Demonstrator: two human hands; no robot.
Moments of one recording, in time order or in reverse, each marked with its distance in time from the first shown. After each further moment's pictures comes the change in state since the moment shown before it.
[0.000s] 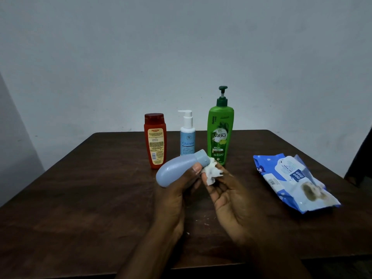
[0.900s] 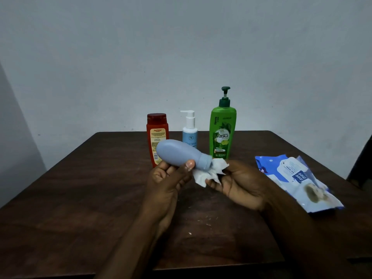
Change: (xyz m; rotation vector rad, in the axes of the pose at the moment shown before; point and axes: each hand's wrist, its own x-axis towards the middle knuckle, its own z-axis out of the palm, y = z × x) left_hand 0.010 0.025 -0.012 0.042 -0.161 -0.020; right_hand 0.037 -0.037 0.003 -0.382 -0.318 0.312
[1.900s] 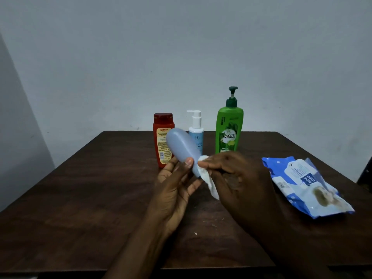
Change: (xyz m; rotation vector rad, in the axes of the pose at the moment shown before) left_hand 0.000 -0.001 0.003 -0.298 -0.001 -0.089; right_hand -0.023 0.025 0.011 -1.340 0.231 -1.160
